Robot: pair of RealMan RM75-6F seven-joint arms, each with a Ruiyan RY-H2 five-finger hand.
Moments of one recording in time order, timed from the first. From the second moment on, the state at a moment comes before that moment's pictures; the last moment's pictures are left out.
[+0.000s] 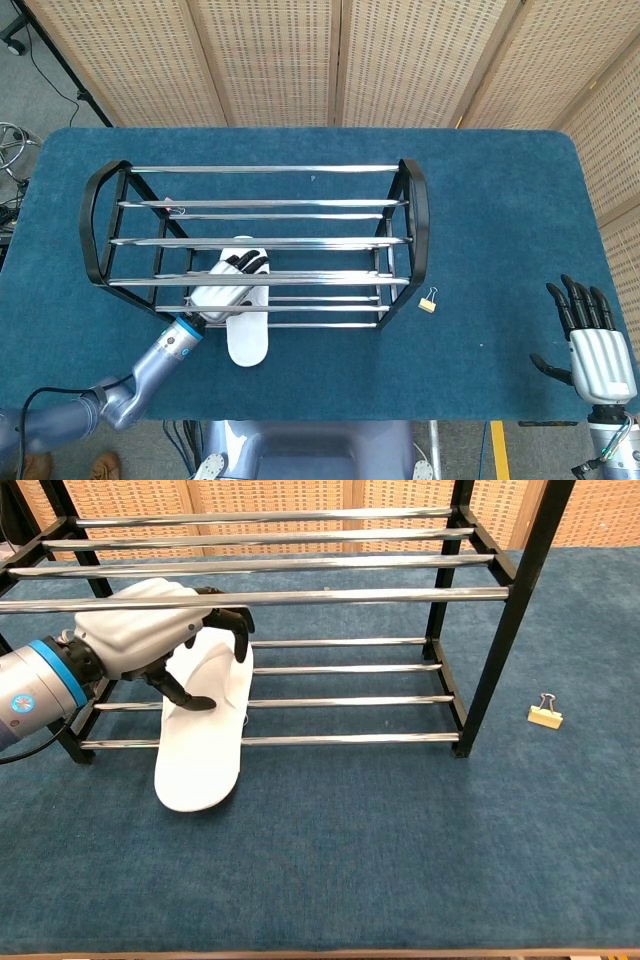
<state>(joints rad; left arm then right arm) -0.71 -1.72 -0.05 -1.11 1.60 1.20 0.14 0.07 -1.15 0.08 -1.60 -1.54 1.54 -0.07</state>
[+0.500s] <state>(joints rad) -0.71 -1.73 -0.02 -1.16 1.64 1.19 0.18 0.07 -1.15 0.08 -1.60 -1.54 1.54 -0.07</state>
